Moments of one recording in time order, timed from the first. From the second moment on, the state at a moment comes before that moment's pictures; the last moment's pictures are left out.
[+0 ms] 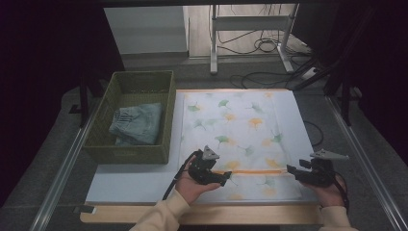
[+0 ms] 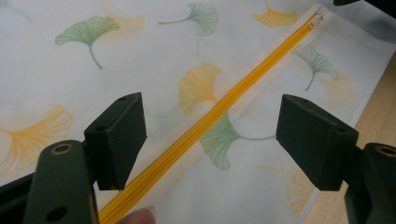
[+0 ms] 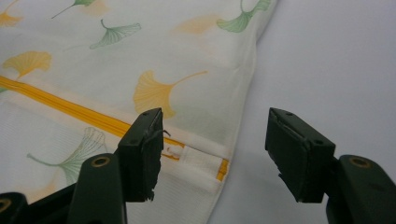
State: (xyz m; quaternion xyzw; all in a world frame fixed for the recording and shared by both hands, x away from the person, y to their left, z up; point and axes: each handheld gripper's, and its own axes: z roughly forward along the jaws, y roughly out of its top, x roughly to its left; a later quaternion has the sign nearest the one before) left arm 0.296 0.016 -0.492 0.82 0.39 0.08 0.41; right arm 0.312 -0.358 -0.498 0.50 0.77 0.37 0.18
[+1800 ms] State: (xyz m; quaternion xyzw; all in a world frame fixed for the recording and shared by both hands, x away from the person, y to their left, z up) left arm 0.322 -0.092 -0.499 0.84 0.35 0.02 0.42; right arm 0.326 -0.375 -0.495 0.51 0.75 0.37 0.20
